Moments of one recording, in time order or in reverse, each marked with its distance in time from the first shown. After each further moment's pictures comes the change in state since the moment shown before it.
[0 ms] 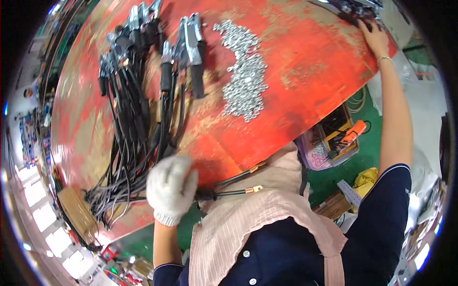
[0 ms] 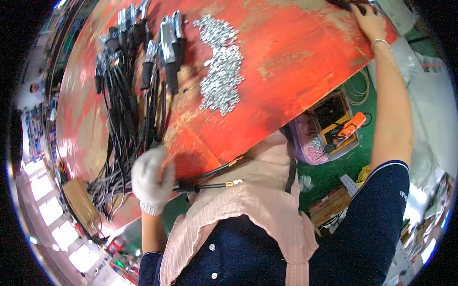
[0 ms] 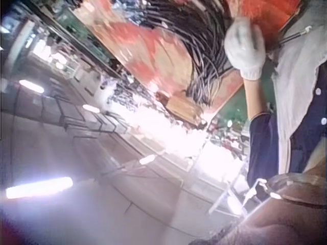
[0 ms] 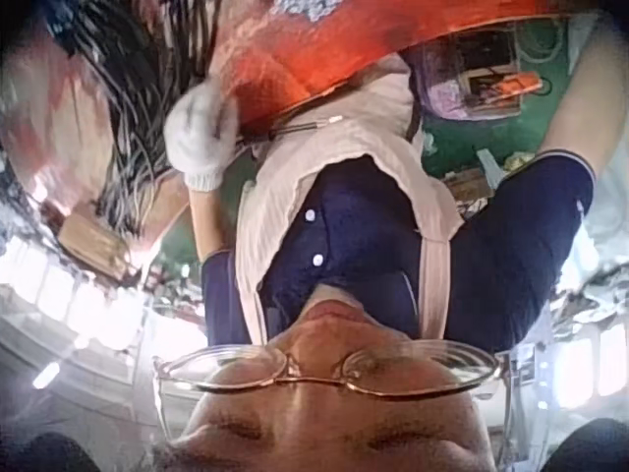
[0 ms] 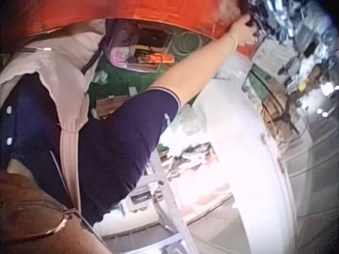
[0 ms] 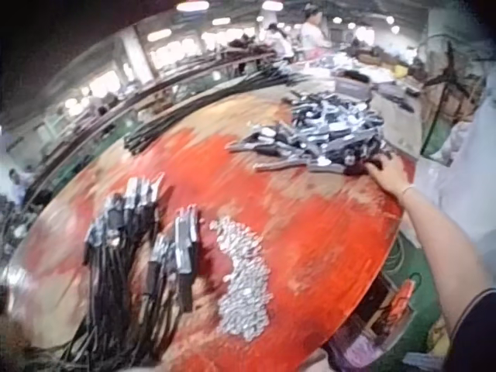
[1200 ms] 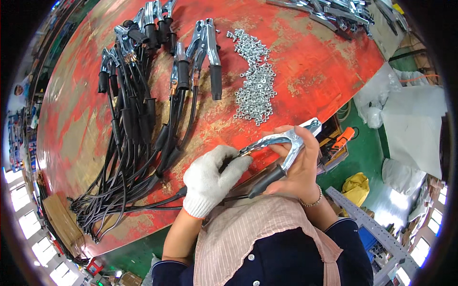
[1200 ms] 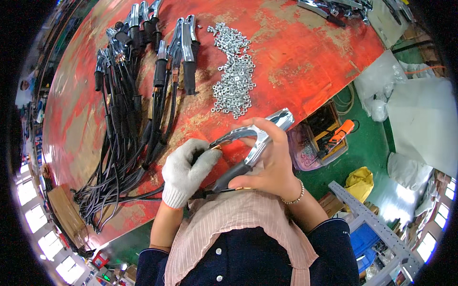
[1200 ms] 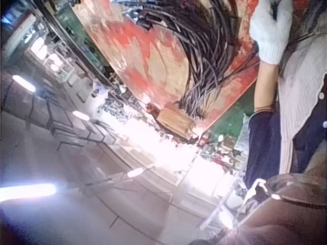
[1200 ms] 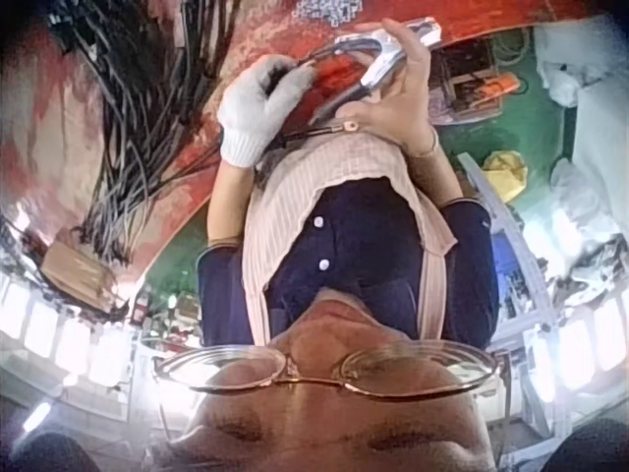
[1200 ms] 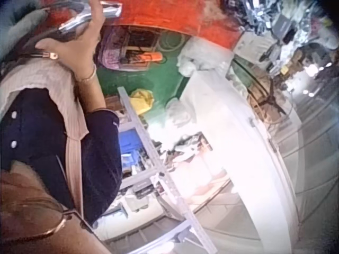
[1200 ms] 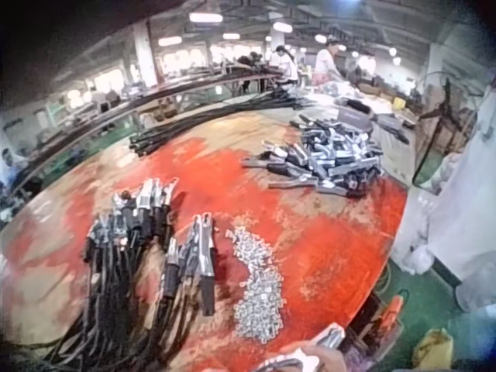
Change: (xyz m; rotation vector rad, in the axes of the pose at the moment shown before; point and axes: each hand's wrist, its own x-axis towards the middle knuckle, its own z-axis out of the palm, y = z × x) left_hand 0.030 0.027 0.025 -0.744 -0.306 -0.571; right_hand -0.330 -0.272 -0.230 1.998 -0.468 -0.185
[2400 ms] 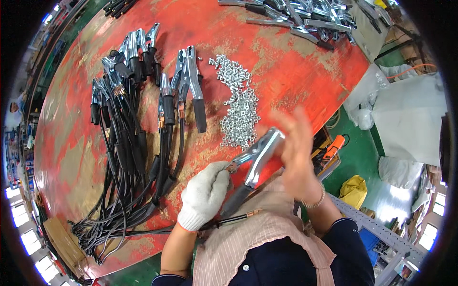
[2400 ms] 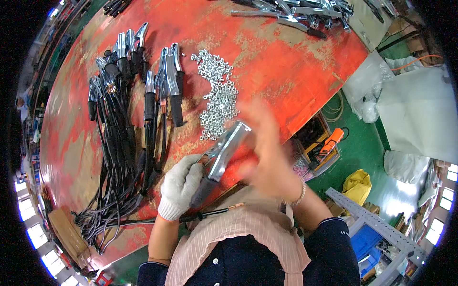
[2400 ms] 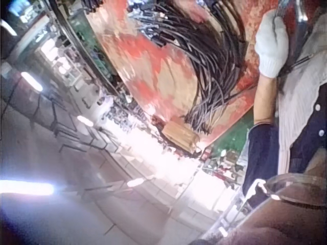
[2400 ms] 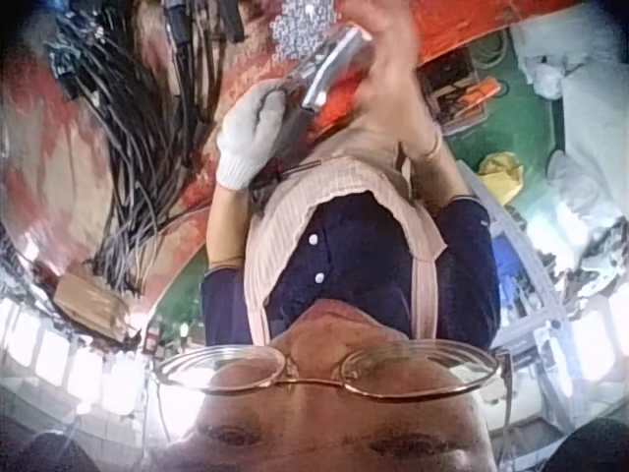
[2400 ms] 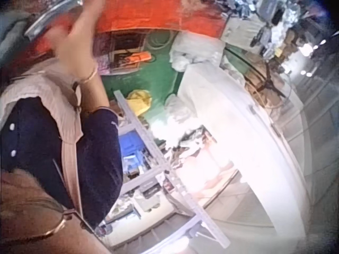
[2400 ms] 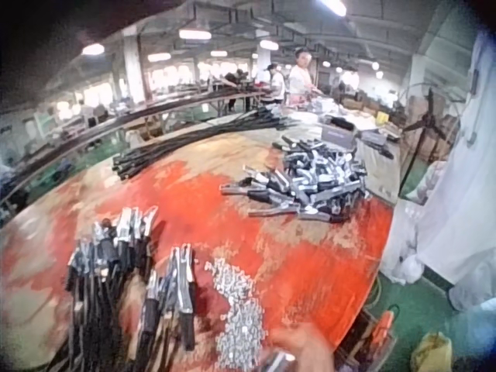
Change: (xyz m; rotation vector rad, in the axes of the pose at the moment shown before) left_hand 0.024 -0.002 -0.001 -0.063 -0.074 0.193; right_hand 0.052 -0.017 -0.017 -0.087 0.078 0.122
